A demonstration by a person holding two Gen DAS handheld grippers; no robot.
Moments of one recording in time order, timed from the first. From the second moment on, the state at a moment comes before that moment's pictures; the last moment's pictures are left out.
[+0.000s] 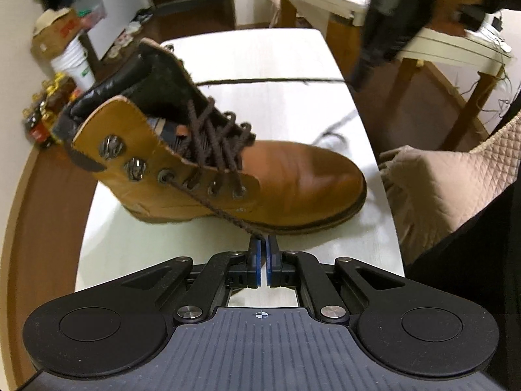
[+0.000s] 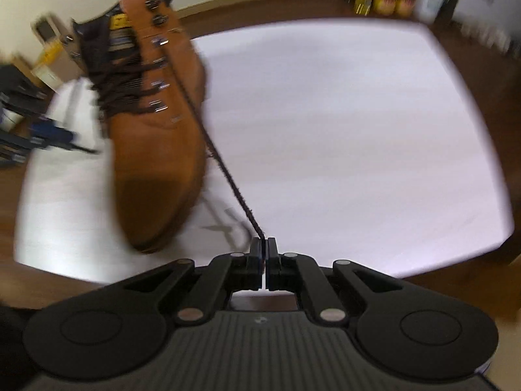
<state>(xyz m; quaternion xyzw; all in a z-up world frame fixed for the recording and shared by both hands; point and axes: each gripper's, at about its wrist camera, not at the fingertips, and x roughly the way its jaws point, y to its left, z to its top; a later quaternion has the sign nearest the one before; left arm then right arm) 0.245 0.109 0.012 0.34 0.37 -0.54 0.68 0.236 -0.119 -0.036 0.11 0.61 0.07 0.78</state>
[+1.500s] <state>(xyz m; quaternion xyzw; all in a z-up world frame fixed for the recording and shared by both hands) 0.234 0.107 0.053 0.29 0.41 -0.45 0.74 0.259 -0.202 -0.058 0.38 0.49 -0.01 0.79</state>
